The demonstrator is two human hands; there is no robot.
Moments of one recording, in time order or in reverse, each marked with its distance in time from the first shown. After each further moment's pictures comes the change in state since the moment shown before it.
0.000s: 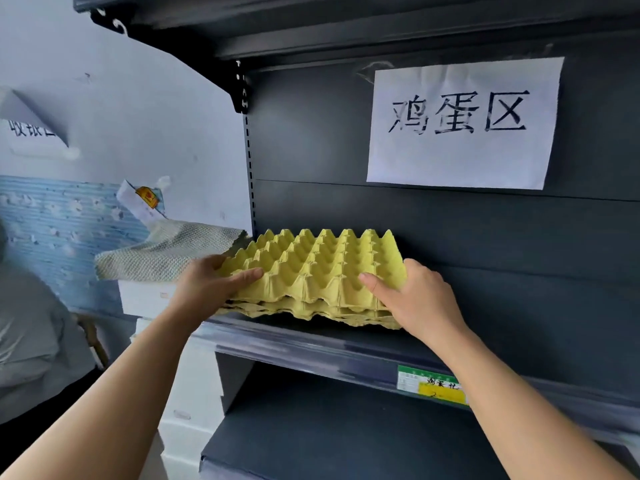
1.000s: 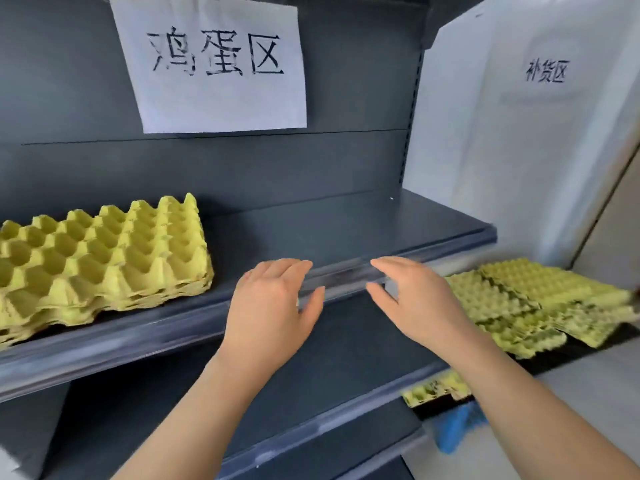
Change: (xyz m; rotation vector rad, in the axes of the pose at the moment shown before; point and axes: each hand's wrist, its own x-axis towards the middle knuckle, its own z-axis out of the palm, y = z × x) left_hand -0.174 0.102 0.187 0.215 -0.340 0.962; right_hand -0.186 0.087 -0.121 -0.438 0.179 0.251
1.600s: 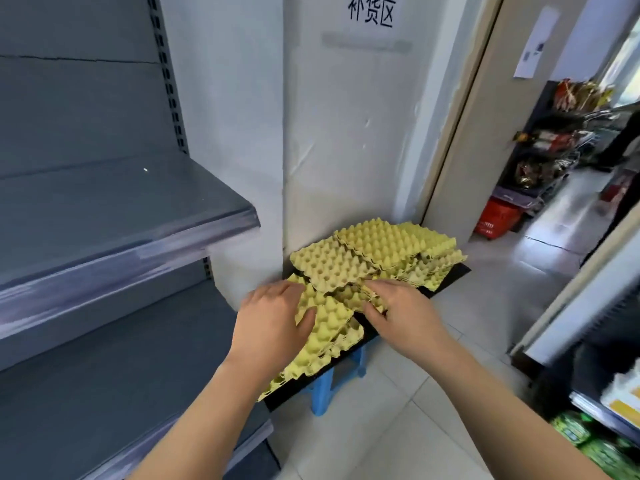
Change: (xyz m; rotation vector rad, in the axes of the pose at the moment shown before) left_hand 0.080 0.278 0.298 -0.218 -0.314 0.095; right_hand -0.079 0.382 -0.072 -0.148 -0.151 0.326
